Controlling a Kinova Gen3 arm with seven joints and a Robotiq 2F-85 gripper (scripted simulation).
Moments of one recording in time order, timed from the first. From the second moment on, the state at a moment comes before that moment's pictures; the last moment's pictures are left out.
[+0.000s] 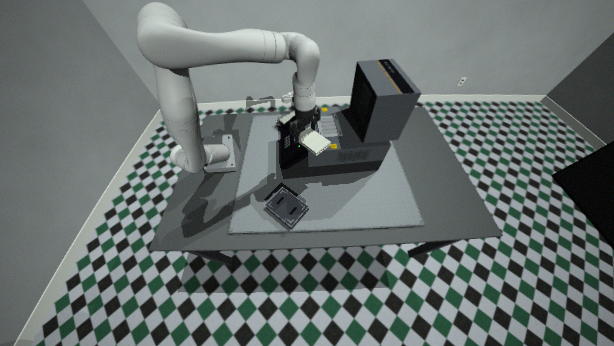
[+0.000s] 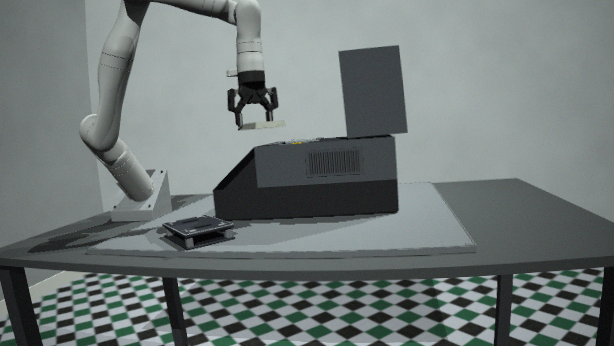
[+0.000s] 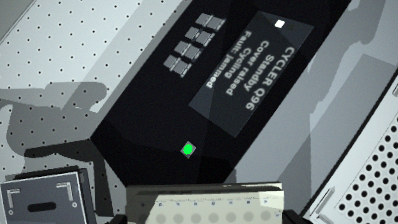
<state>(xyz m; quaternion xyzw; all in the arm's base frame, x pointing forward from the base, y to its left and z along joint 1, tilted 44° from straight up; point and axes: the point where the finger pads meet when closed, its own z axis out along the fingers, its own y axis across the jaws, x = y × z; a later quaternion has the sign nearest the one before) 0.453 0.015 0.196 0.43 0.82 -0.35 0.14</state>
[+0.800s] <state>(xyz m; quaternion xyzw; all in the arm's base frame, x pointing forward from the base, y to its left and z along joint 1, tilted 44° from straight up) 0.409 -0.020 0.234 0.38 0.85 -0.36 0.11</state>
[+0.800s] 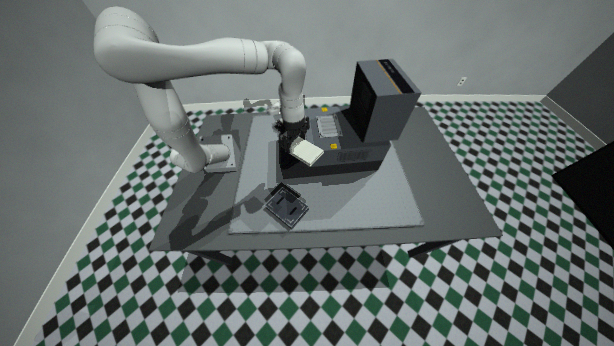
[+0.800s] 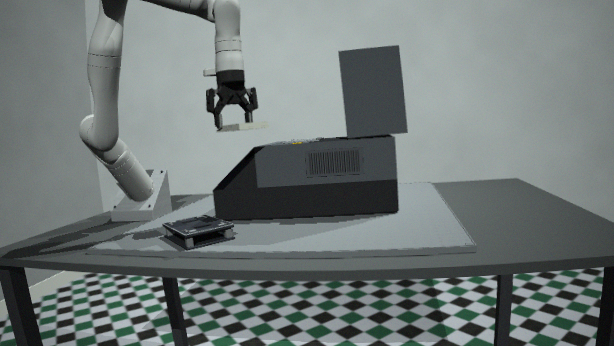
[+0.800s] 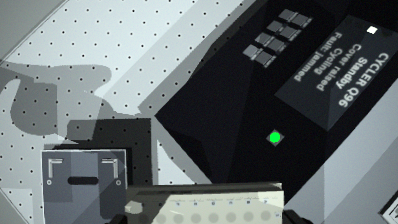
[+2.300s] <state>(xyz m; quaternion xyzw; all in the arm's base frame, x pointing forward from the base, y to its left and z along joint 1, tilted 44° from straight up) 0.322 -0.090 0.309 0.38 0.85 -0.36 0.11</state>
